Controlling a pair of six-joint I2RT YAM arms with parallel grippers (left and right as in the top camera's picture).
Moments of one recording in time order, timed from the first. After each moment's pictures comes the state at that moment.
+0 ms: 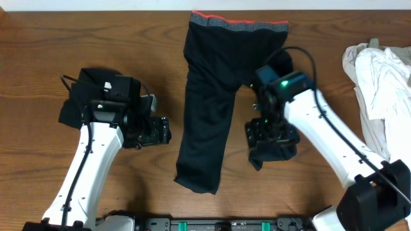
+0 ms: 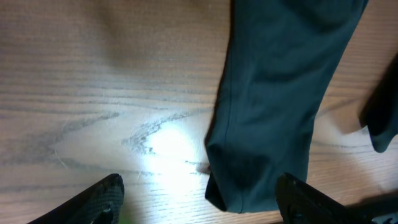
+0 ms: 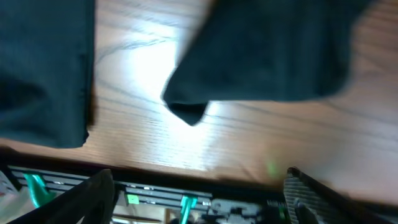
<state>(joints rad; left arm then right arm) -0.12 1.36 1.05 -1.11 0.27 -0.18 0.49 1.66 1.33 -1.39 -0.13 0.36</state>
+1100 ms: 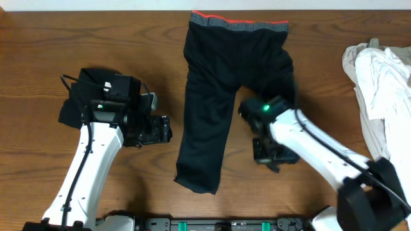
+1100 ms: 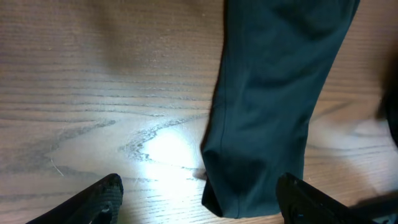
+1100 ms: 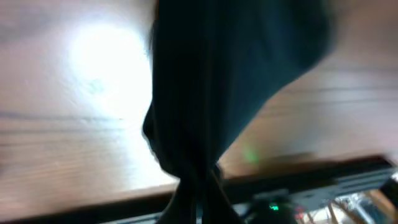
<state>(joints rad) -0.12 1.36 1.05 -1.09 0.28 -0.17 0.58 1.63 1.18 -1.38 0.09 0.62</state>
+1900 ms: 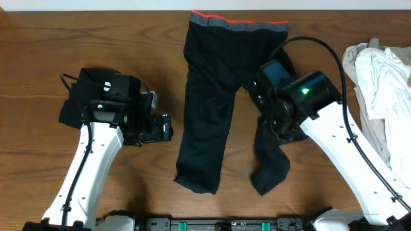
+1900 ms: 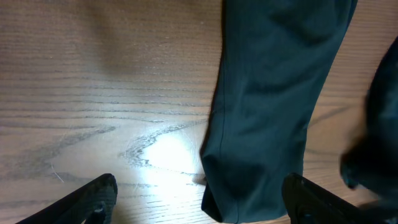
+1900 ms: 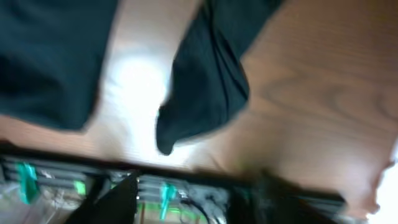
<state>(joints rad) -0.12 1.36 1.05 -1.08 0.28 -0.17 0.52 1.53 1.55 -1.54 0.02 0.36</state>
